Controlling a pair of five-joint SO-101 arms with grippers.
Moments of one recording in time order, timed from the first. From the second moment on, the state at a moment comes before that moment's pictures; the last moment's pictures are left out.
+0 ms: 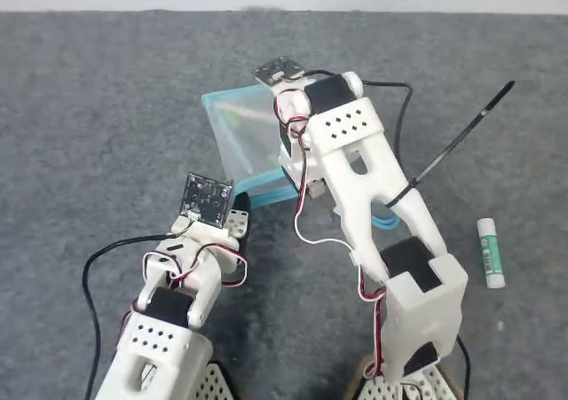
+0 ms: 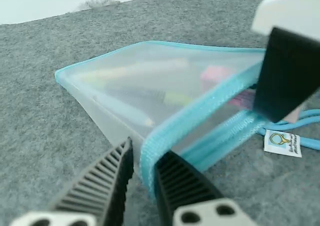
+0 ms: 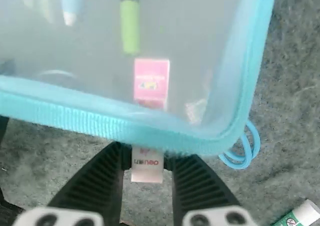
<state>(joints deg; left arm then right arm) 10.2 -74.2 92.1 25.2 2.6 -28.3 19.2 -25.0 100.7 8.4</state>
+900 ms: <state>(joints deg) 10.1 -74.2 92.2 25.2 0.9 -25.8 2.5 -20.6 100.7 15.1</state>
